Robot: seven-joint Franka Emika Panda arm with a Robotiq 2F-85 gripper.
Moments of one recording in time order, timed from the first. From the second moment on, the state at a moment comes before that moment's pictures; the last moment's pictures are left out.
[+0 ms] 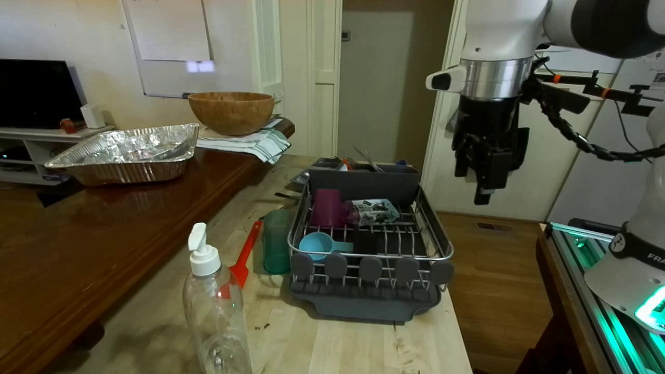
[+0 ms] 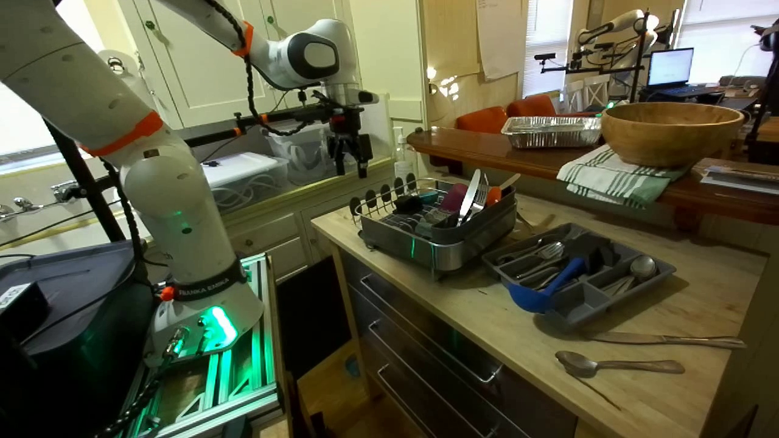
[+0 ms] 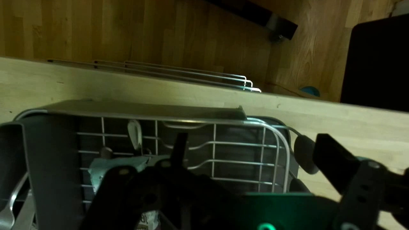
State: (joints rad) arm 0.20 -0.40 0.18 -2.62 -0.05 2.12 -0.01
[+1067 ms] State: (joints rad) arm 0.18 -0.07 0.21 -2.44 -0.16 2.43 0.22
